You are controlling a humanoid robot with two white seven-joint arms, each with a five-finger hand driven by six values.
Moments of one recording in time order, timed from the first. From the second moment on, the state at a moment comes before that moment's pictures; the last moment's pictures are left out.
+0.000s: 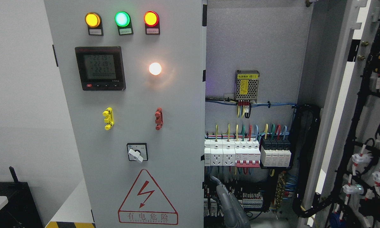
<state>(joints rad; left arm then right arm) 0.00 -0.04 0.07 0.00 -0.04 -0.10 -0.27 -0.39 0.08 0.23 -1.42 -0.15 0.03 0.13</state>
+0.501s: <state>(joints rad) 0.00 -0.04 0.07 0.00 -0.04 -0.10 -0.27 -0.41 0.08 0.23 -1.41 -0.16 0.04 0.18</state>
